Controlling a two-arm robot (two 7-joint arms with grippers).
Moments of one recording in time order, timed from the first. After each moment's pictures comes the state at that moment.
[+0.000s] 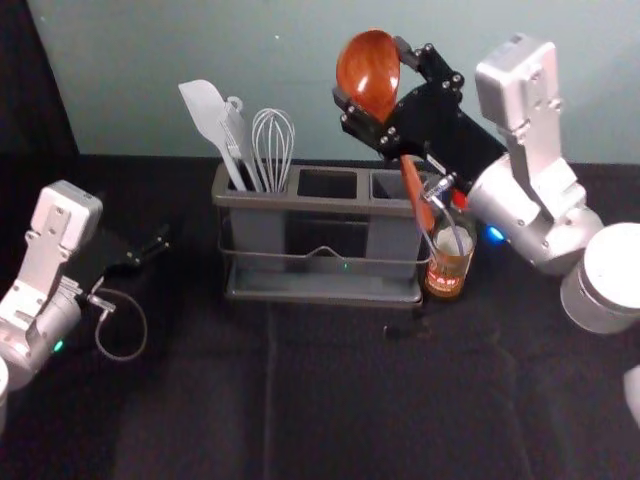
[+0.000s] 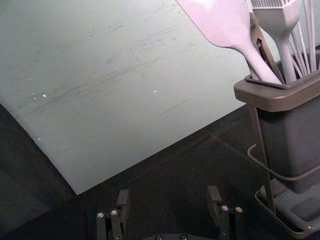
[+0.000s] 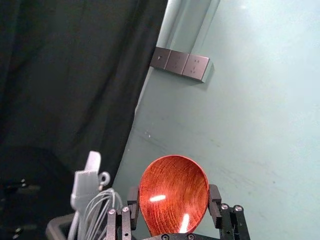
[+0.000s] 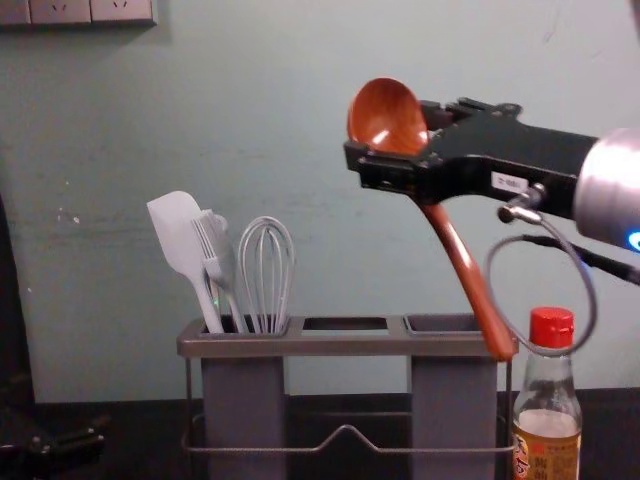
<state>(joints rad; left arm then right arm) -0.20 0.60 0.45 -1.41 -0.25 -0.12 0.03 0.33 0.27 -0.34 -1.65 0.01 -0.05 0.33</state>
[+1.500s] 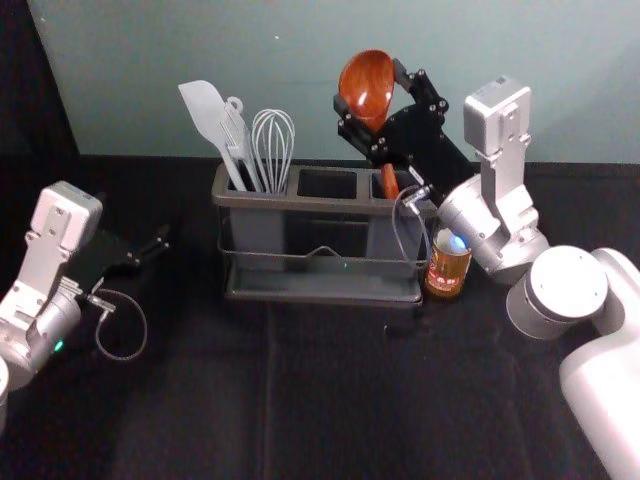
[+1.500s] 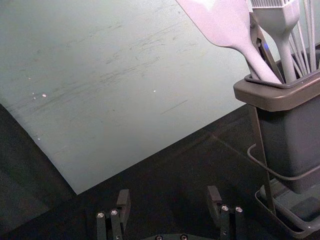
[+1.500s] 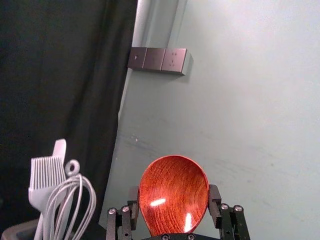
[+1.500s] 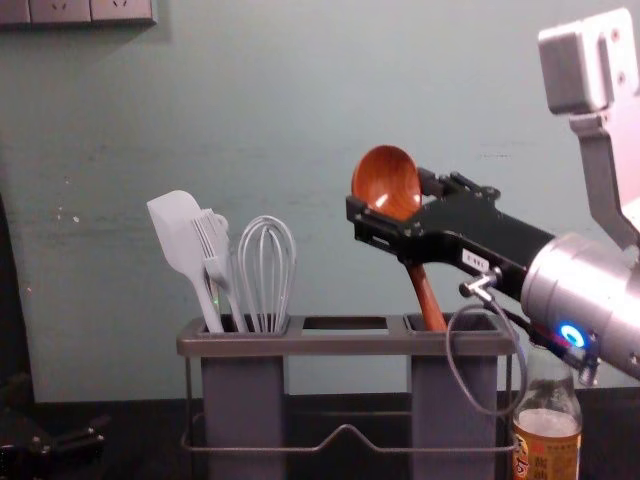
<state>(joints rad) -0.20 0.60 0.45 -1.41 -0.25 -0.12 0.03 0.43 0.14 -0.33 -1.25 0.05 -0.34 0.29</state>
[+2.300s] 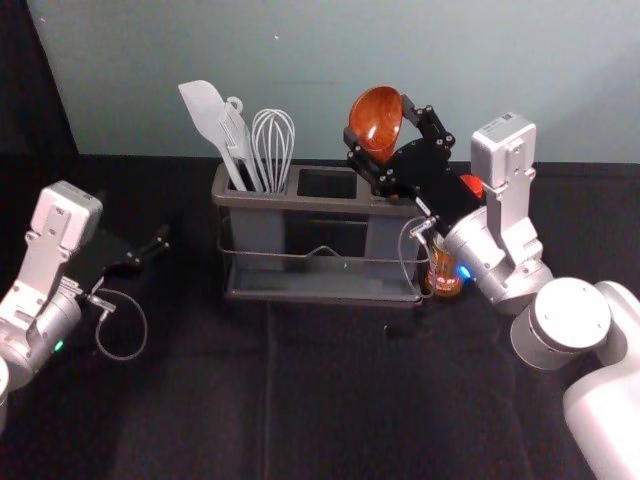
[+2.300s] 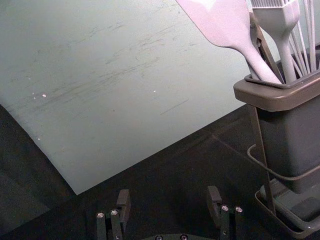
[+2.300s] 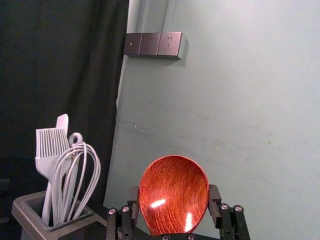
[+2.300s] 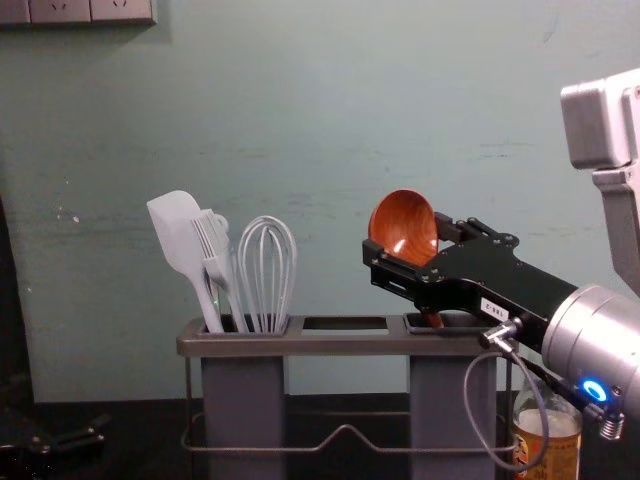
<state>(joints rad) -0.20 0.60 0.45 -1.41 -0.25 -0.12 0.03 0.37 0.14 -0.31 -1.25 0.06 -0.35 0.29</state>
